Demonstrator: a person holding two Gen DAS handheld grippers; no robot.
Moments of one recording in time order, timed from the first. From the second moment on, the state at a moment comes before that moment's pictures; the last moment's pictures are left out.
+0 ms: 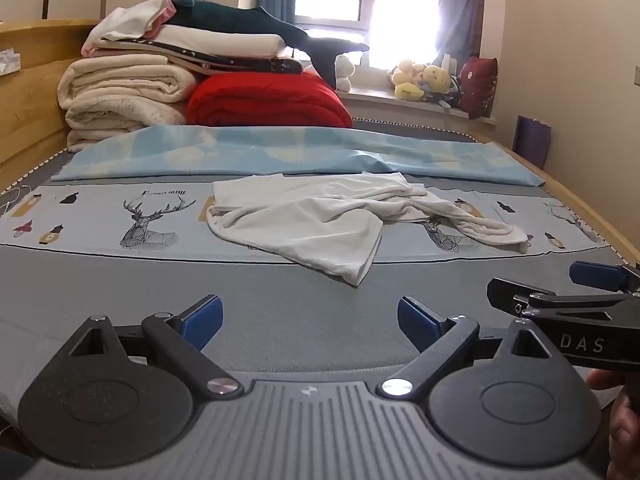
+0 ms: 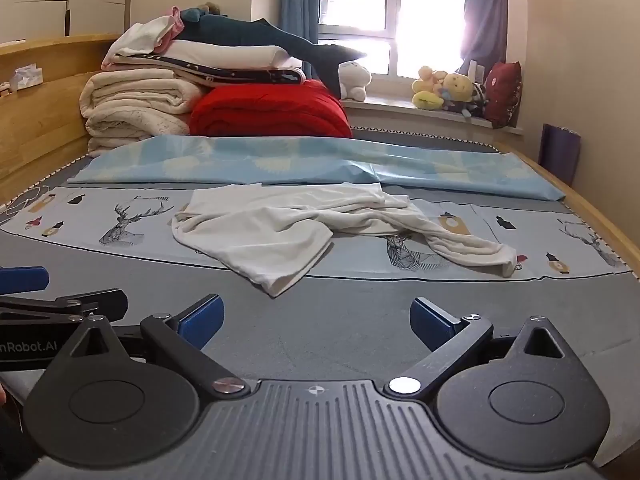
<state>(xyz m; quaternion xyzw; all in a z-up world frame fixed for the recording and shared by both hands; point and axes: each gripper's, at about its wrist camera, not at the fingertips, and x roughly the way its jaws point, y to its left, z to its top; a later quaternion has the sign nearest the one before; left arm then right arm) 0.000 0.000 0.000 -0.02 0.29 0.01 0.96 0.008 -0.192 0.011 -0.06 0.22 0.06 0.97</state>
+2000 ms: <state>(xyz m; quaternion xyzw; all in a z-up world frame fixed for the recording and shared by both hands) 0.007 -0.011 -0.004 -0.02 0.26 0.00 0.97 0.057 -0.263 0.033 -0.03 0.17 0.01 0.98</state>
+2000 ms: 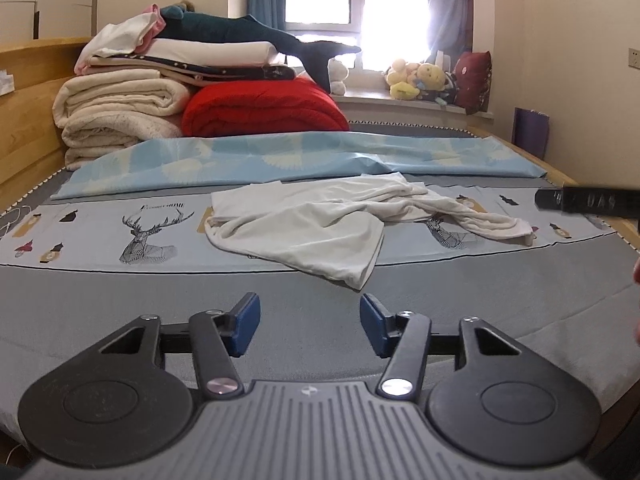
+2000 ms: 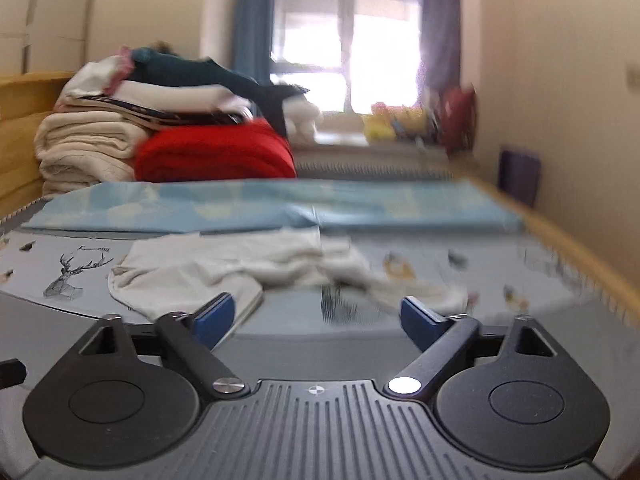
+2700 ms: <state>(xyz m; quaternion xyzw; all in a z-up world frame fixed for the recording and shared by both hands) 0.195 -0.009 -0.064 -0.10 0.36 0.00 0.93 0.098 -0.268 0.030 0.00 0.21 0.04 0.98</state>
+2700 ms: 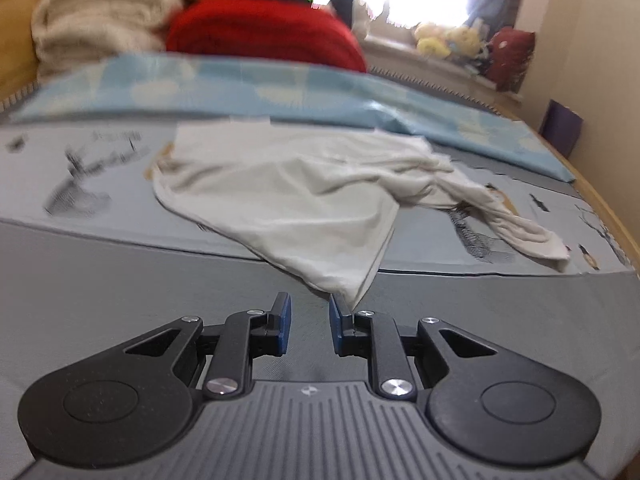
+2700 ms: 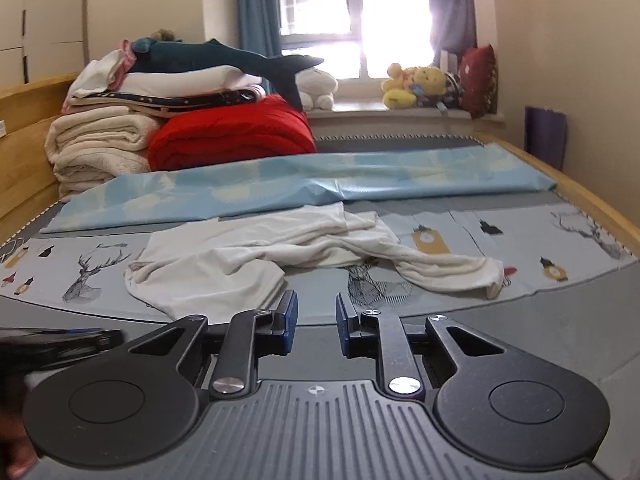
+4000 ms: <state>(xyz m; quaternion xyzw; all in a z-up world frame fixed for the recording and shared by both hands) 0.106 0.185 -0.055 -0.07 0.48 -0.05 0.87 0.098 -0.299 0.006 0.05 0.29 -0.02 0.95</state>
